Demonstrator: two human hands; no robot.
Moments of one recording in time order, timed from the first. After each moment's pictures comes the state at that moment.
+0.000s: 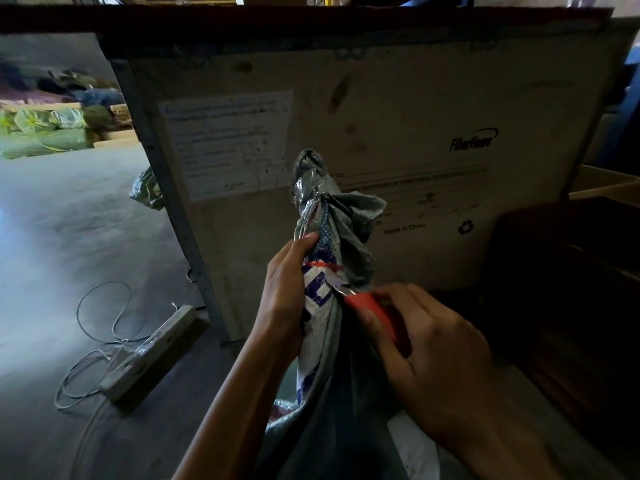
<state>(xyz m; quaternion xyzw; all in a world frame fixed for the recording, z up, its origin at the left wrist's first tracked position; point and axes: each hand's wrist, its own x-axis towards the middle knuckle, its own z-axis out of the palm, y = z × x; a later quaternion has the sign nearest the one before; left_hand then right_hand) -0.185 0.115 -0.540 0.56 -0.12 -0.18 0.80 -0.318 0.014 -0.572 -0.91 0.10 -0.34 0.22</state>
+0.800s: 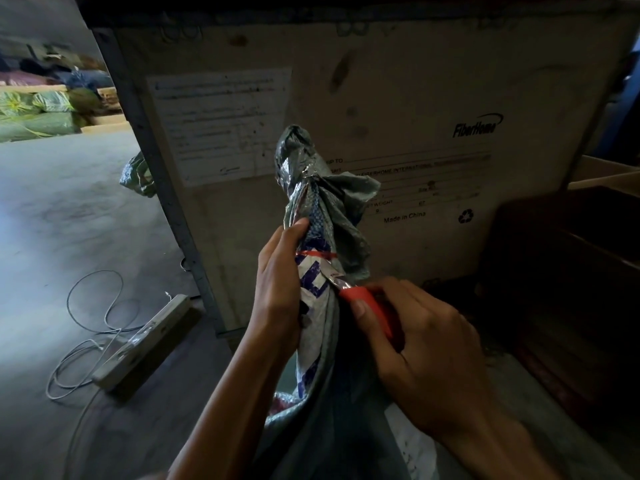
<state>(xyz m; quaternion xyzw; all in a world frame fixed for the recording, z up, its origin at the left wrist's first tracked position) -0.182 0.118 -0.546 0.54 -0.14 -0.13 0.82 -0.308 0.021 -0.582 -0.91 0.11 -0.33 0.24</state>
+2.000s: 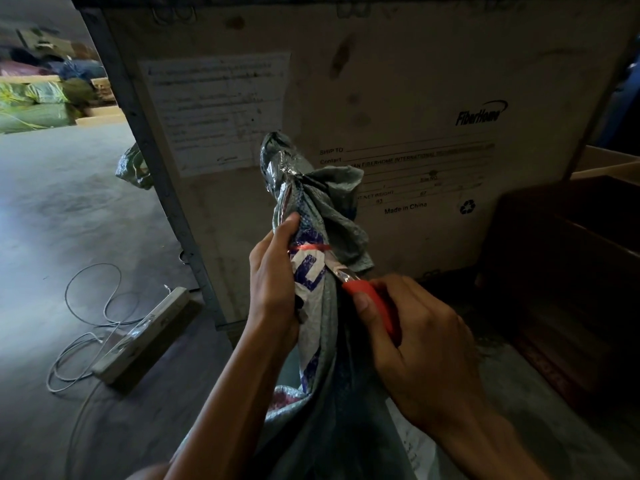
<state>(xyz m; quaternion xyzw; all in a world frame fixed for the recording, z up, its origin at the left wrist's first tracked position) -0.178 0.120 -0.556 0.53 -0.11 -0.12 0.83 -0.302 0.023 -0.596 -0.90 0.13 -0.34 0.26</state>
